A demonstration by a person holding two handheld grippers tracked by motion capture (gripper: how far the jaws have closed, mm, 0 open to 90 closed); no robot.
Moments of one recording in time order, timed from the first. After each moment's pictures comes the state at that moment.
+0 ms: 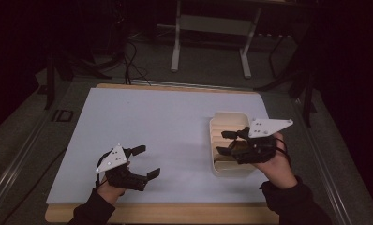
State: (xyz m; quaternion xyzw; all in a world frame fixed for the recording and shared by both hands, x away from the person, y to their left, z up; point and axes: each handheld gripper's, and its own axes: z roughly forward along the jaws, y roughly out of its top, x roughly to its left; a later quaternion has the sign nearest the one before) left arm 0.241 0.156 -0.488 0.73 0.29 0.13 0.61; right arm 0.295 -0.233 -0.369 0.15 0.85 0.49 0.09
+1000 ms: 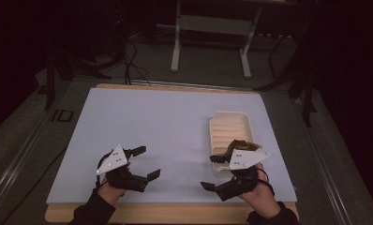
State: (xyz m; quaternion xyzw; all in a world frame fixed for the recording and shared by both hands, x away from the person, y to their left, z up) left arm 0.239 0.155 -0.488 0.73 0.28 0.14 0.61; right arm 0.245 -0.204 -0.429 0.16 0.85 0.49 0.06
